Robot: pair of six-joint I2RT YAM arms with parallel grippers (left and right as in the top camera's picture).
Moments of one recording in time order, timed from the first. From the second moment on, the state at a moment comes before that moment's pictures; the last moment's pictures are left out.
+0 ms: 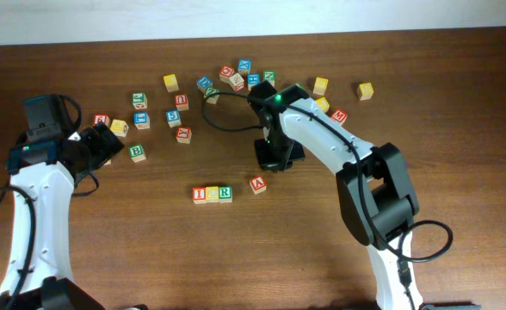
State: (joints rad) left arm 0.27 1.52 1.24 -0.85 0.00 -0.43; right arm 0.51 2.23 1.78 -1.17 -0.12 0.33
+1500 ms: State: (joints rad) left arm 0.27 1.52 1.24 -0.85 0.00 -0.43; right arm 0.53 2.23 1.78 -1.23 -0.15 0.33
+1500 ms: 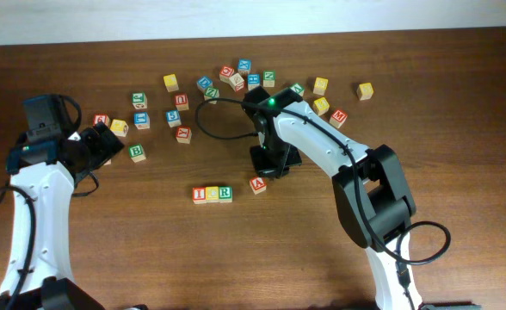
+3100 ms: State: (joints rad) left arm 0.27 1.52 1.24 -0.85 0.00 -0.43; right arm 0.57 2.23 1.78 -1.23 -0.12 0.32
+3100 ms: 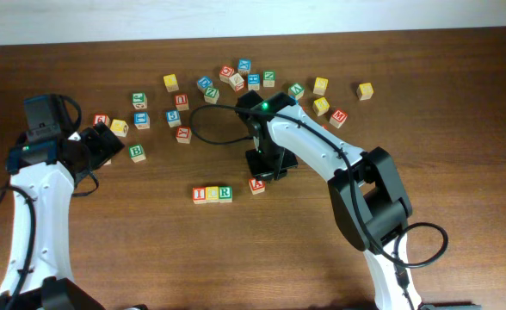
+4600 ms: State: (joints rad) left arm 0.27 1.52 1.24 -0.85 0.00 -0.43; right arm 0.57 2.23 1.78 -1.22 -0.14 0.32
